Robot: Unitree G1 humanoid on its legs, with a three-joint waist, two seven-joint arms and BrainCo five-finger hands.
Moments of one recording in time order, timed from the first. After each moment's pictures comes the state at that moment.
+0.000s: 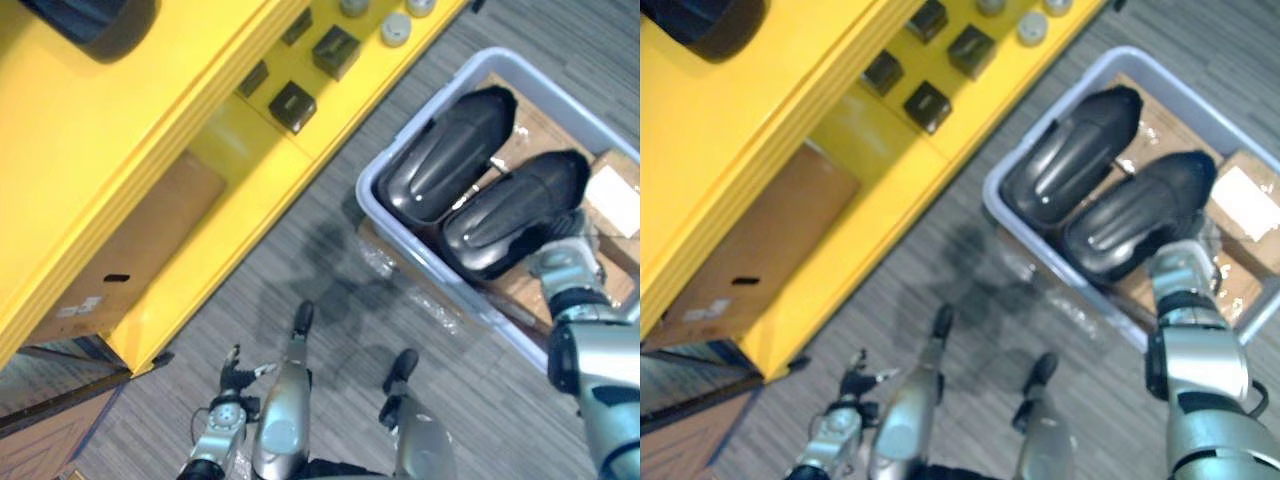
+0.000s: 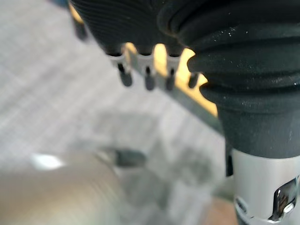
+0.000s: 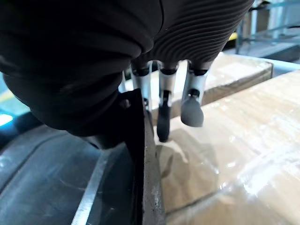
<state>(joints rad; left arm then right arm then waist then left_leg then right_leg) -0.05 0.08 -0.19 0.69 -0.12 -0.14 0.29 -0.90 -0.57 -0.06 1.24 -0.42 0.10 -0.35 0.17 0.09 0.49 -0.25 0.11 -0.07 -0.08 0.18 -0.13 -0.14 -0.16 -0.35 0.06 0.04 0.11</state>
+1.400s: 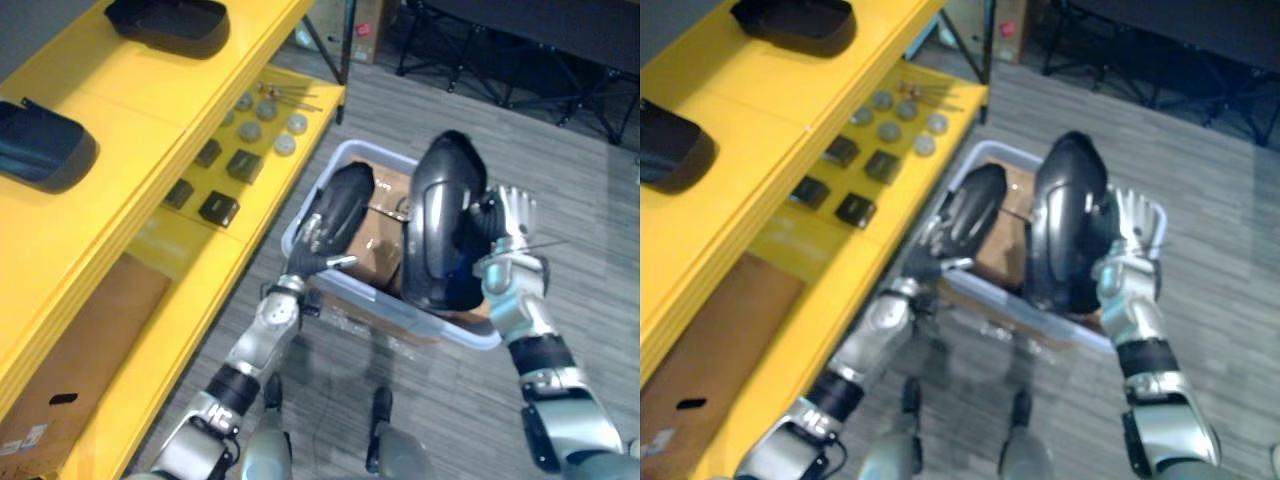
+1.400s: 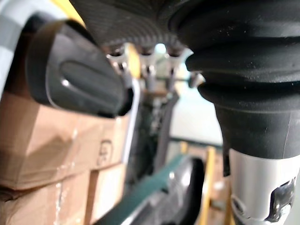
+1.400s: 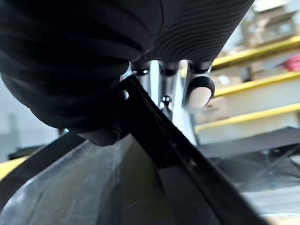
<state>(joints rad) -0.54 0.15 -0.46 0.40 -0.39 -0.08 0.17 -0.57 -0.47 0.12 0.49 -0.81 0.08 -0.38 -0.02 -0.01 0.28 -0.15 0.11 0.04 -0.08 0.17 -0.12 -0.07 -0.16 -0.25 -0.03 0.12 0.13</state>
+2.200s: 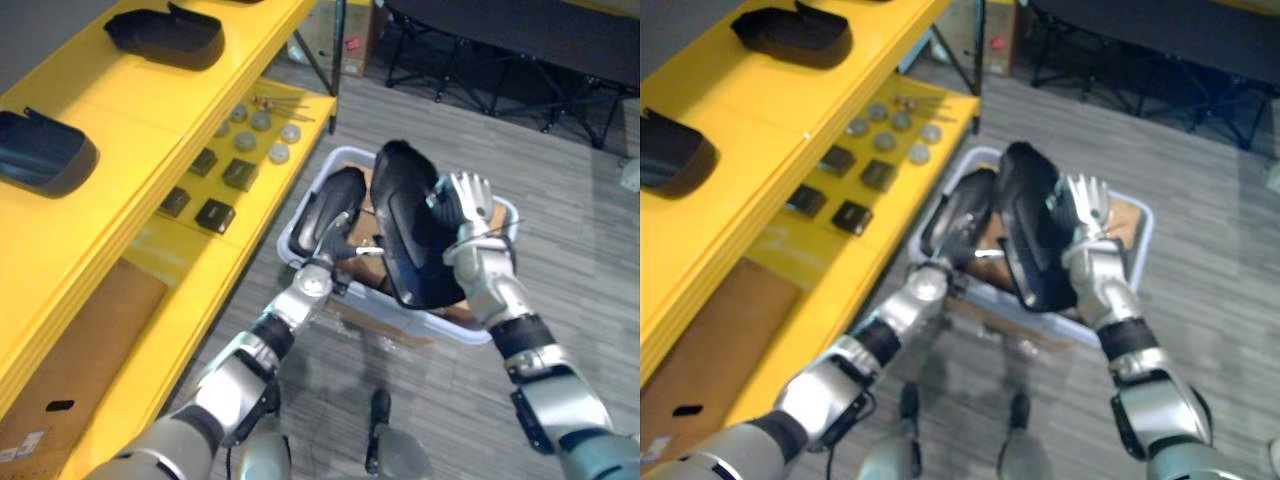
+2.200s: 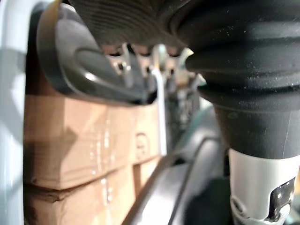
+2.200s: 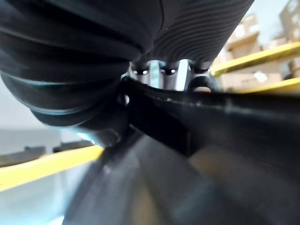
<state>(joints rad) -0.85 -0.01 -0.52 0.89 -0.32 -0.02 0.25 -0.68 -0.43 0.26 0.54 -0.83 0.07 -0.37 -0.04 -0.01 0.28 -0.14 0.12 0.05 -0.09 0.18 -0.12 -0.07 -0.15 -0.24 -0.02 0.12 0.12</state>
